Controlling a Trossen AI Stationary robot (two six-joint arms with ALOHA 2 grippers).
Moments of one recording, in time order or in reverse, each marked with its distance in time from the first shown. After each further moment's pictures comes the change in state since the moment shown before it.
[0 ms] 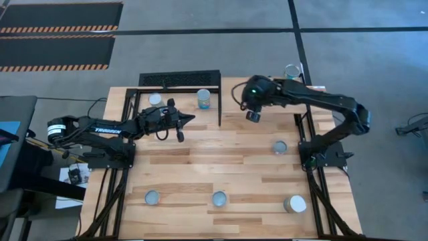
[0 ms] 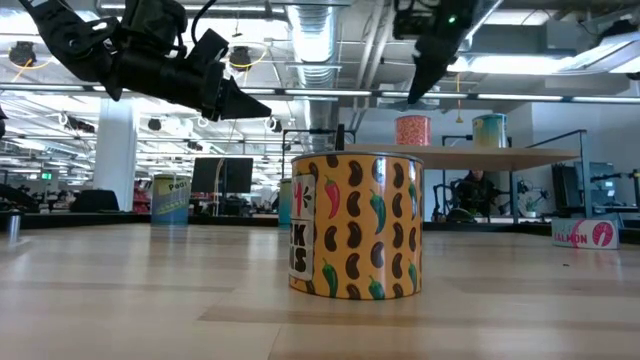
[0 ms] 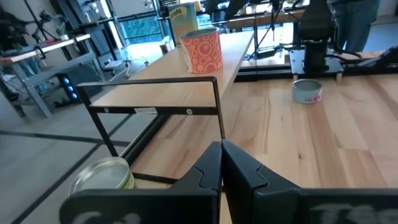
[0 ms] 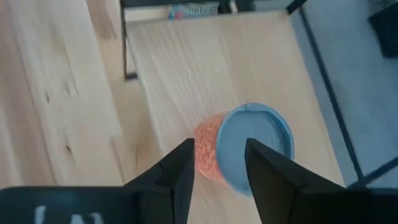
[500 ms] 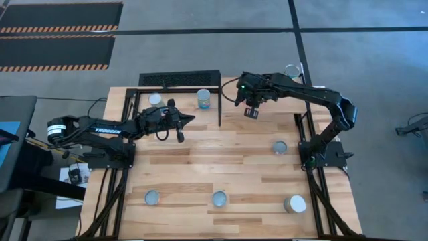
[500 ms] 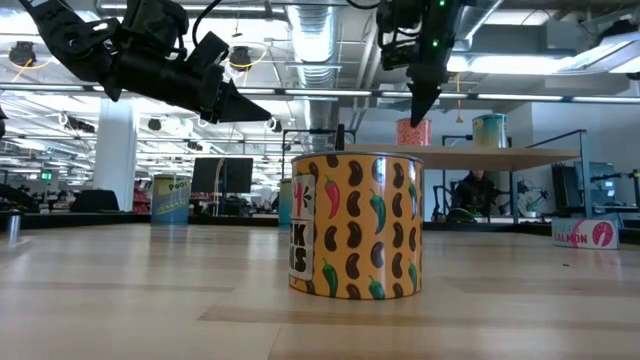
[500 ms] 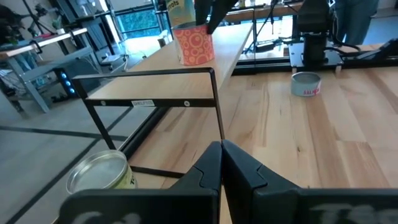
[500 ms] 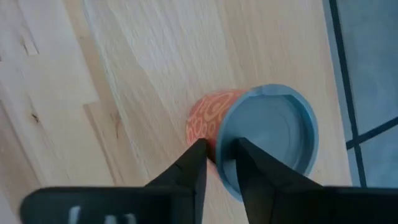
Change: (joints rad) left arm 0.000 0.000 0.000 -0.023 0.003 0.002; right arm -0.073 0.171 0.126 -0.170 0.001 -0.012
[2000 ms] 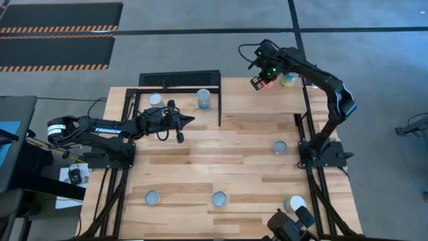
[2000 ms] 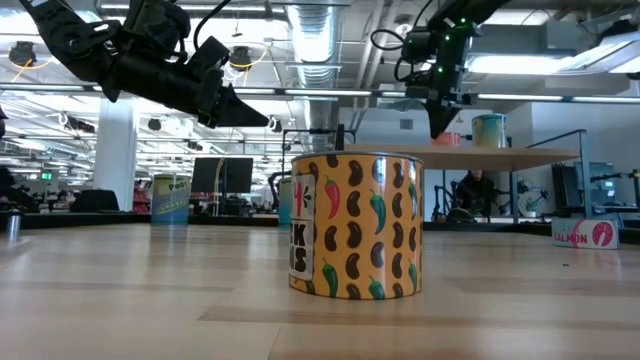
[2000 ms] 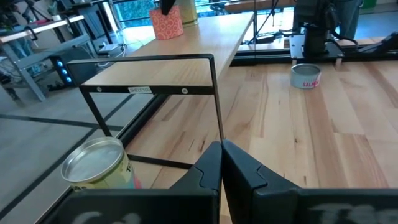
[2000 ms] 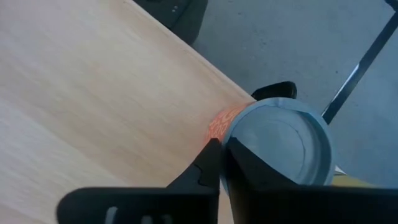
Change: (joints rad) left arm 0.000 0.000 0.000 -0.040 -0.002 -0.025; right arm -0.397 0.068 0.115 -0.023 -0.127 0.272
